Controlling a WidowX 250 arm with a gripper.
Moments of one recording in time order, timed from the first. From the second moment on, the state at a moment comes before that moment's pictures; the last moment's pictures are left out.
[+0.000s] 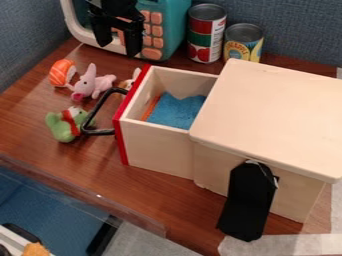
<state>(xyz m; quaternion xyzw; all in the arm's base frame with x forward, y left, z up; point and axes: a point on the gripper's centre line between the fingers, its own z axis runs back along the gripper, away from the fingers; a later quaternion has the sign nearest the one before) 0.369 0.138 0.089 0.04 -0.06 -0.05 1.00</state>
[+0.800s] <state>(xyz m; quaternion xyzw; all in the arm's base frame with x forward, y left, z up) 0.351 0.252 0.066 0.06 -0.03 0.14 0.99</state>
